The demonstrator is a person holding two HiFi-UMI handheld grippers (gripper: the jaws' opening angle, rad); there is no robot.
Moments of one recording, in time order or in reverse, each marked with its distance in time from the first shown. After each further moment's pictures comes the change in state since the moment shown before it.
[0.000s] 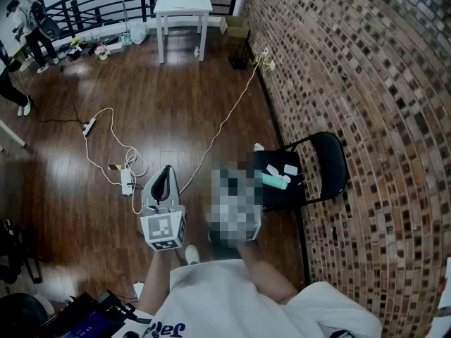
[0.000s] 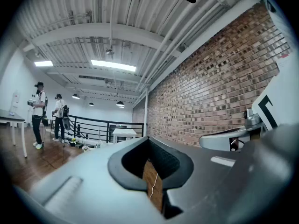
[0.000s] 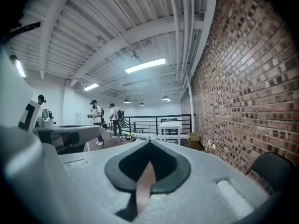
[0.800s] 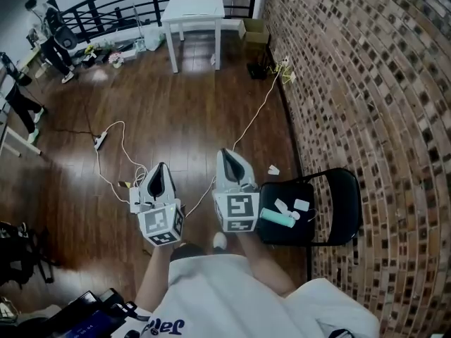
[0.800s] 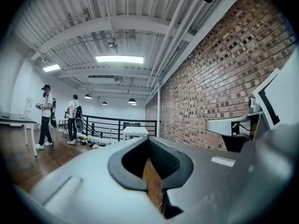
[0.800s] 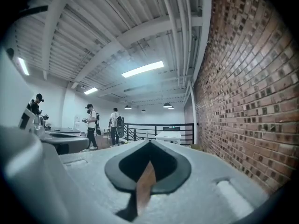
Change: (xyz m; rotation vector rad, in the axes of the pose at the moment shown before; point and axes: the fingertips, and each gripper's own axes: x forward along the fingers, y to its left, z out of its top) left arm 0.233 -0.006 0.005 -0.004 0.027 0.184; right arm 0.191 -0.169 0.081 -0.061 -0.110 0.034
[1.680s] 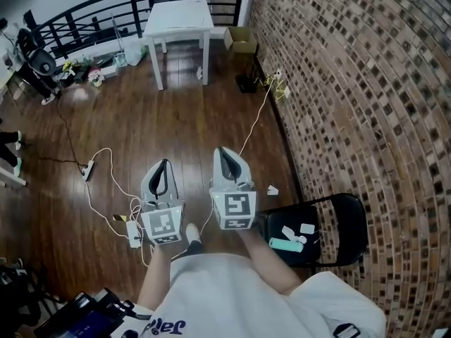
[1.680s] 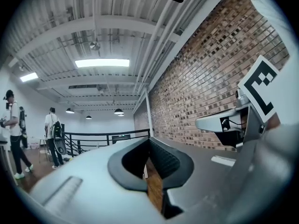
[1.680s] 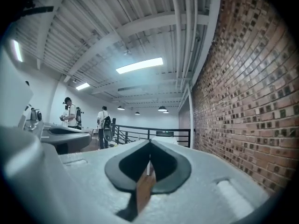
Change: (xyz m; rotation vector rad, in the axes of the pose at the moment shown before) left arm 0.210 0.064 0.023 0.173 -0.137 -0.165; right arm 0.215 -0.019 0.011 -0.041 -0.043 -0.086
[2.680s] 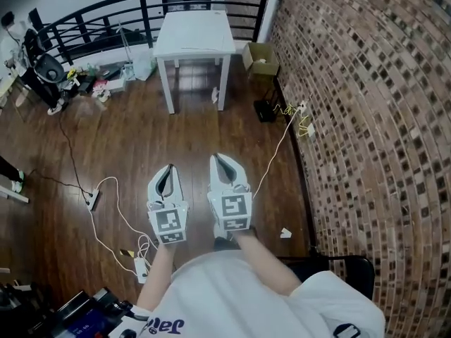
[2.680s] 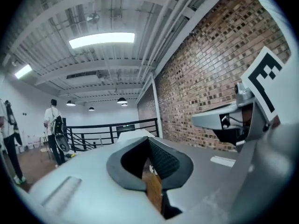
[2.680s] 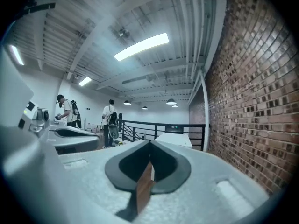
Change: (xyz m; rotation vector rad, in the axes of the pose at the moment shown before) left arm 0.302 0.124 -0.072 -0.002 0.151 0.042; right arm 0.338 -0.027 -0.023 -0.012 0.072 0.138
